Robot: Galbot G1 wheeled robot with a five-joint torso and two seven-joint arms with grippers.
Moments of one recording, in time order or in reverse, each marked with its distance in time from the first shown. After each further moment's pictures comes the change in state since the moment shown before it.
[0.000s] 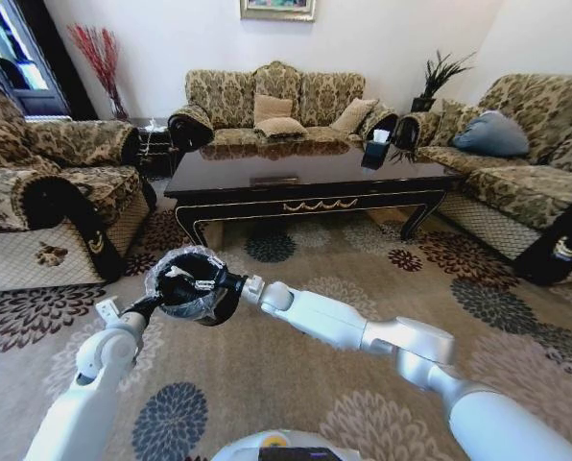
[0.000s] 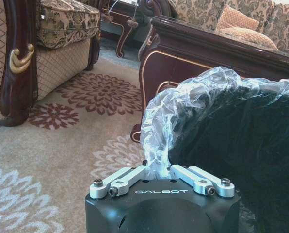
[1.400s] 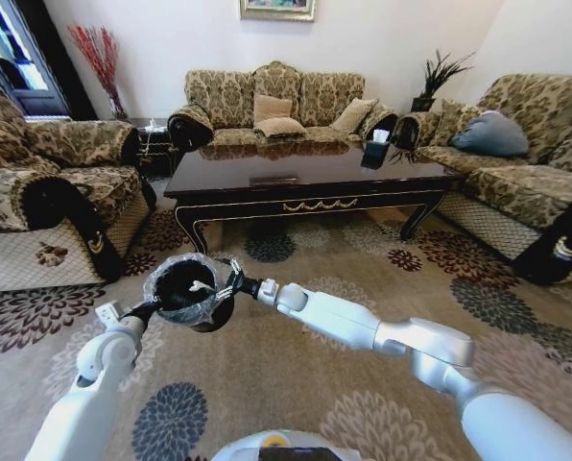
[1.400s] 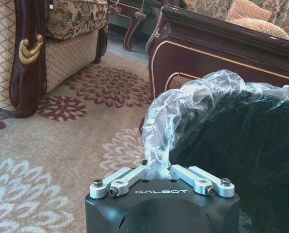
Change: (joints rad) left arm 0.000 -0.004 -0.001 0.045 0.011 -0.006 0.003; right arm 0.006 -0.062 -0.030 -0.040 -0.005 -0.010 -0.058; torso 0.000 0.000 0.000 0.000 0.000
